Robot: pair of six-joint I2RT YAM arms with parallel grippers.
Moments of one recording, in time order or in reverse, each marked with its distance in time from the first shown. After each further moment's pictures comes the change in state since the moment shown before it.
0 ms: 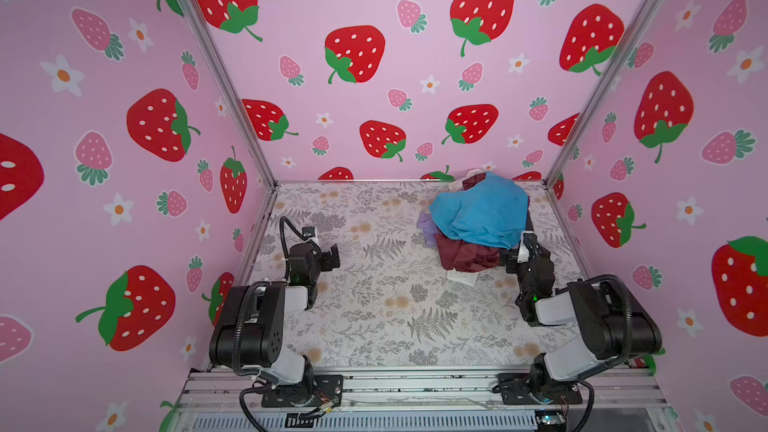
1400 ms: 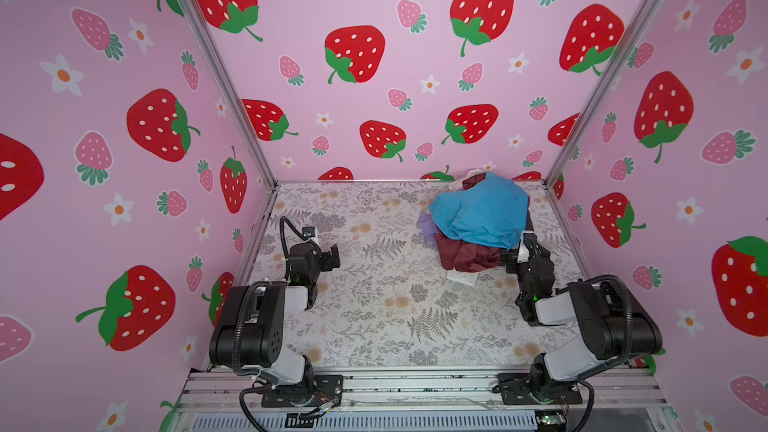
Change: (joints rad) left arm 0.000 0.000 0.000 0.000 -0.001 0.000; right arm 0.000 -0.016 0.011 -0.042 0.001 0.004
